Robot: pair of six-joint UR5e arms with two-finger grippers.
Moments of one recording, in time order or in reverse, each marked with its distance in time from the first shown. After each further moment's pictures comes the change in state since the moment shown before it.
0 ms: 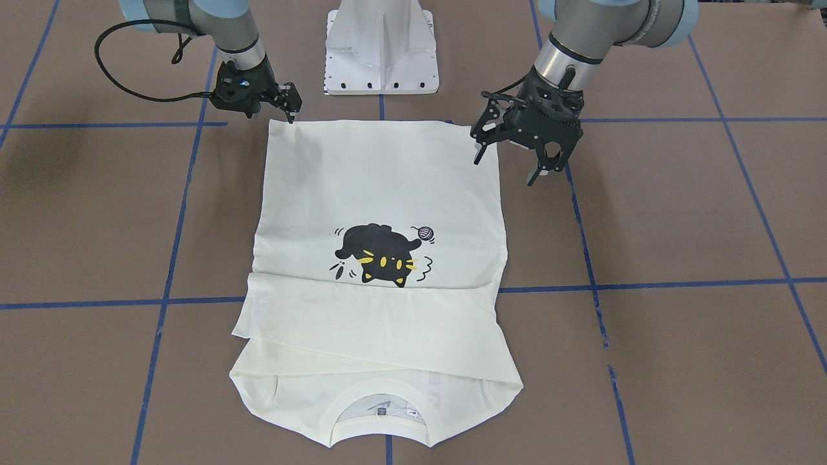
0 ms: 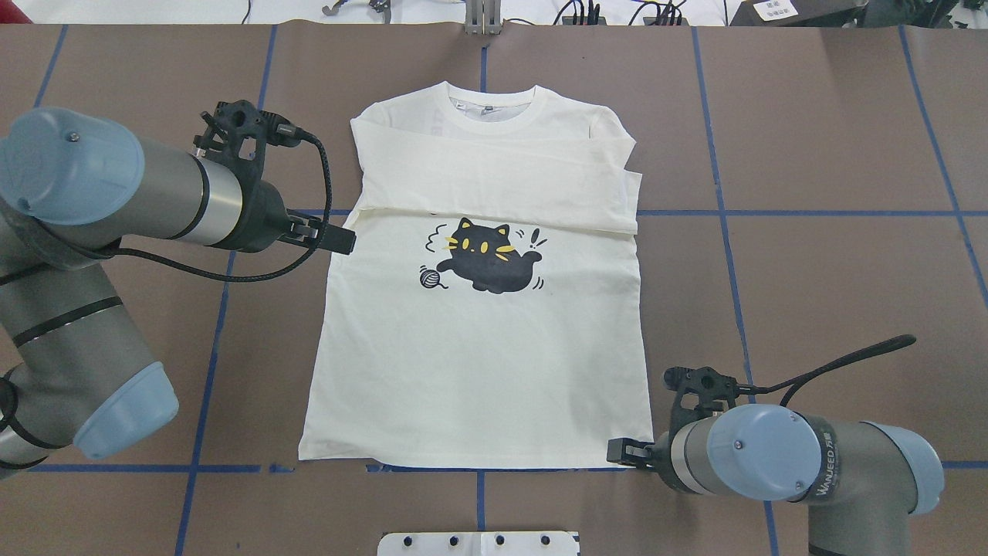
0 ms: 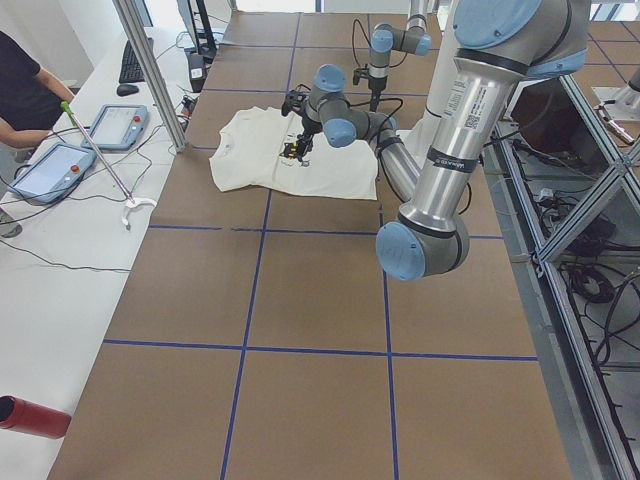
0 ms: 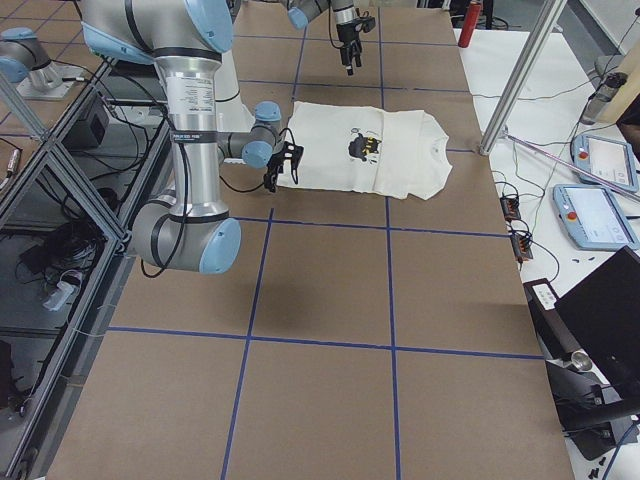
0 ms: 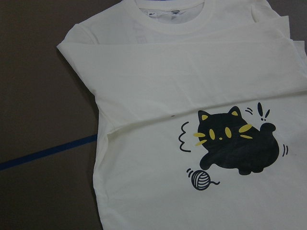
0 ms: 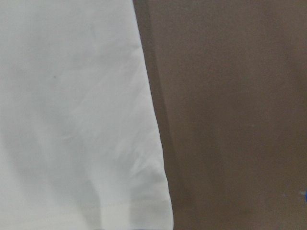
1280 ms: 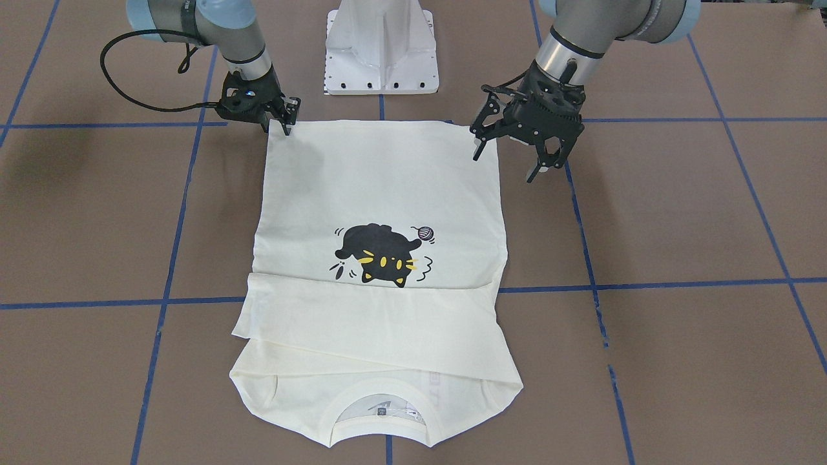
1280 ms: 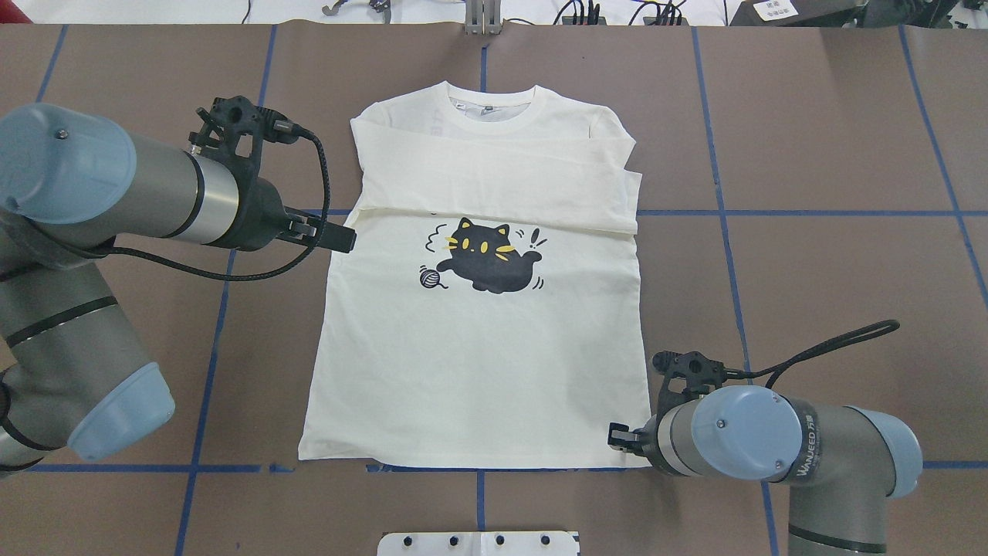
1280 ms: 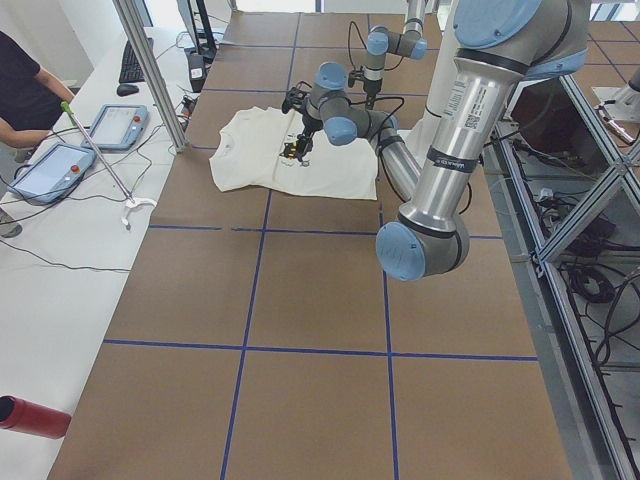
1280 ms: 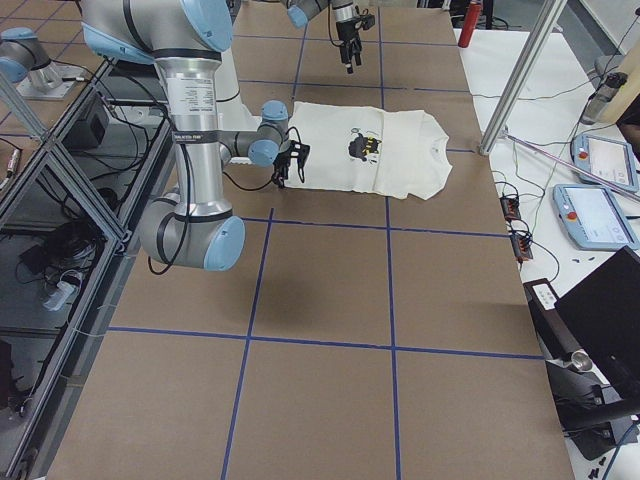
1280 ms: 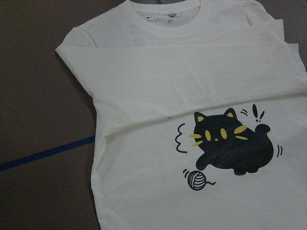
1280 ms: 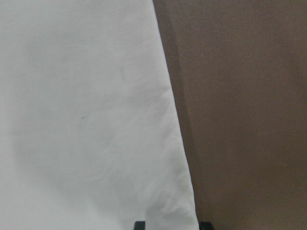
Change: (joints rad) left arm -0.002 0.000 -0.015 0.001 -0.001 0.000; right arm 0.028 0.040 -0.035 -0.003 0.012 -0.015
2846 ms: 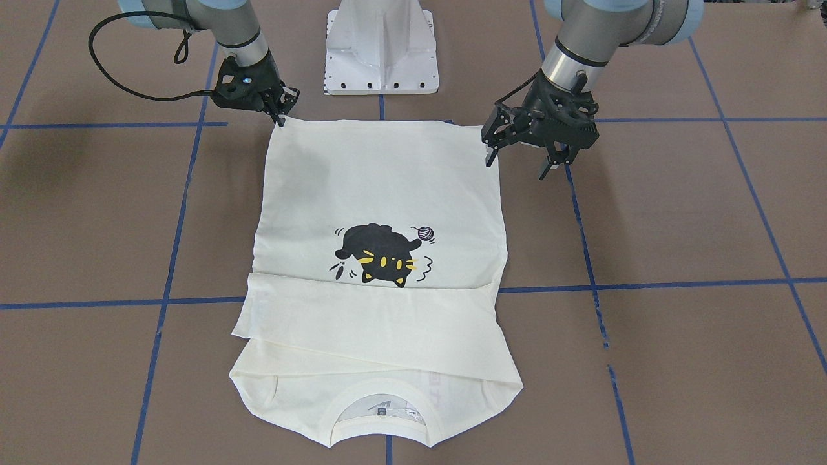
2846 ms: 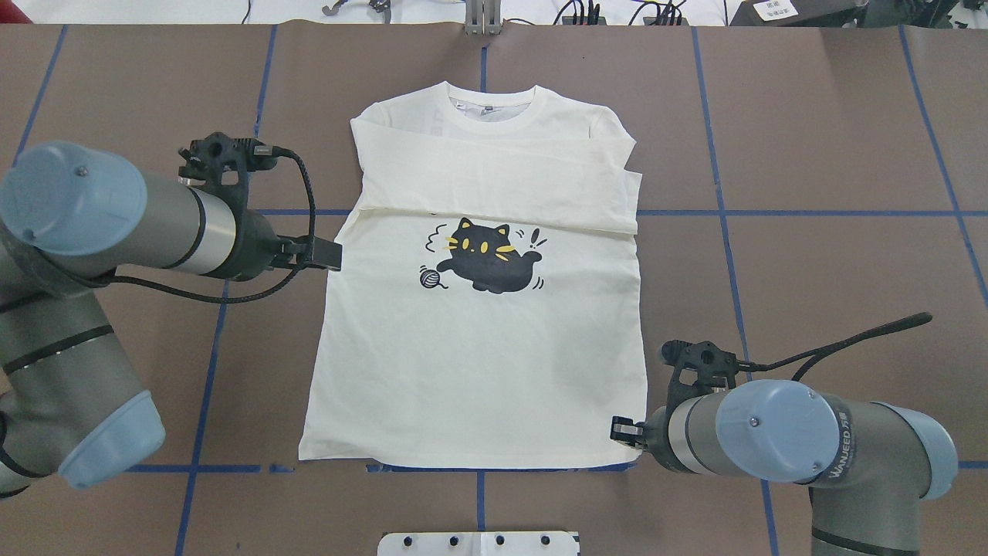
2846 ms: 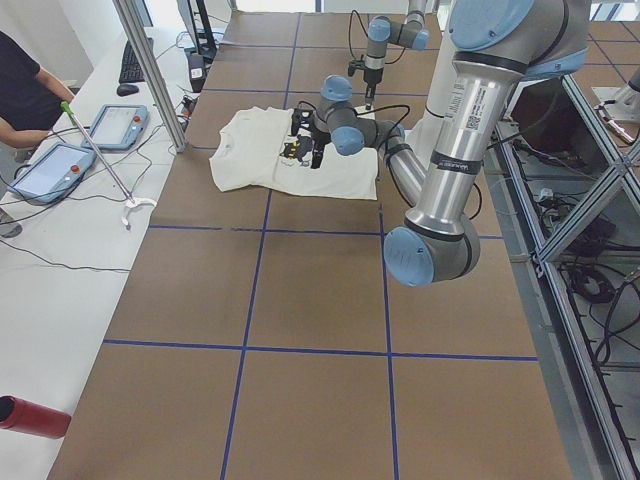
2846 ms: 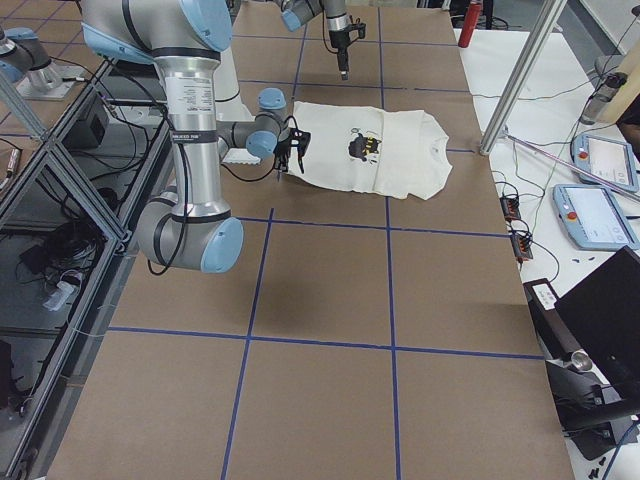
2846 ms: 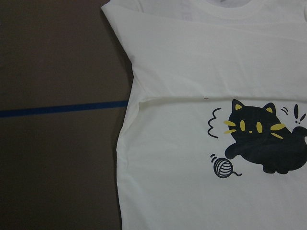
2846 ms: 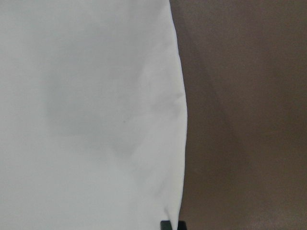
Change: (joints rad) left arm 0.111 0.072 -0.006 0.024 0.057 -0.401; right arm 0.020 -0.021 0.110 -0.001 -0.011 0.012
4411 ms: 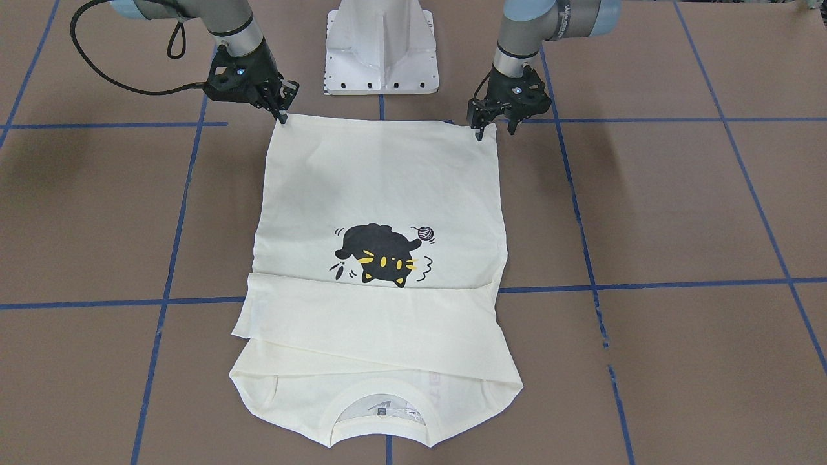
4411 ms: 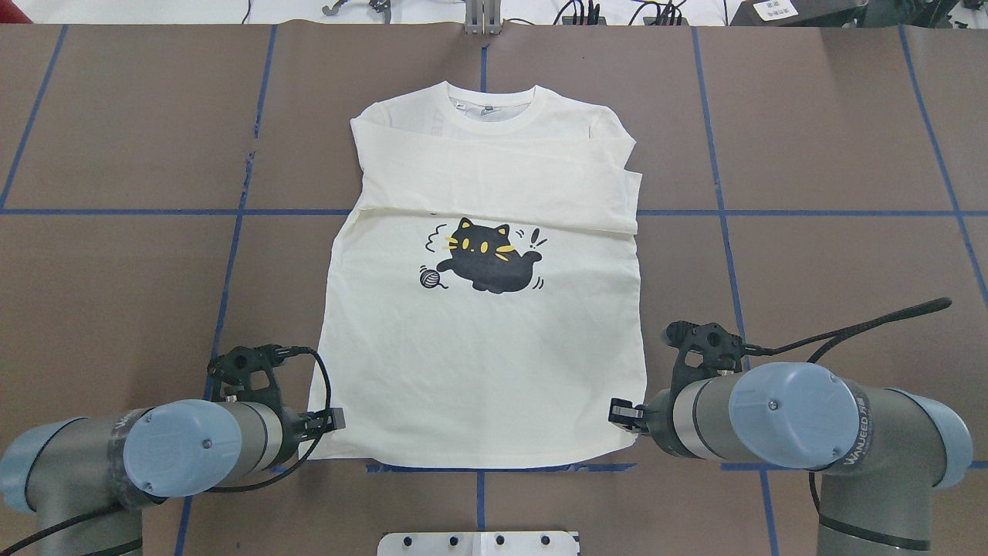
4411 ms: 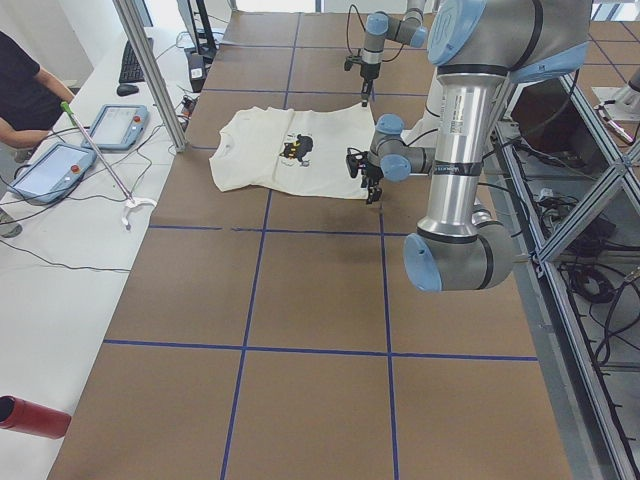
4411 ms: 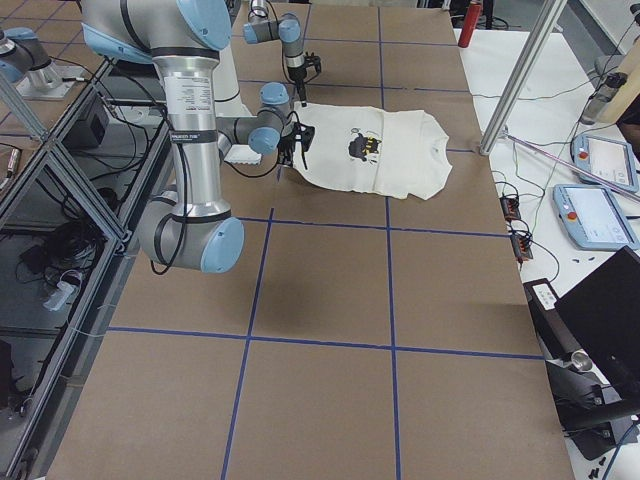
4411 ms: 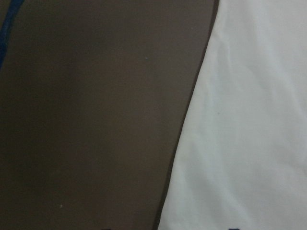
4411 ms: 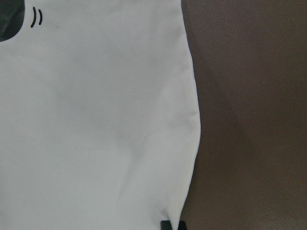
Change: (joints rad) left arm 0.360 0.147 0.000 0.040 0.259 -0.371; right arm 0.028 0.012 0.011 0.008 0.002 -0.001
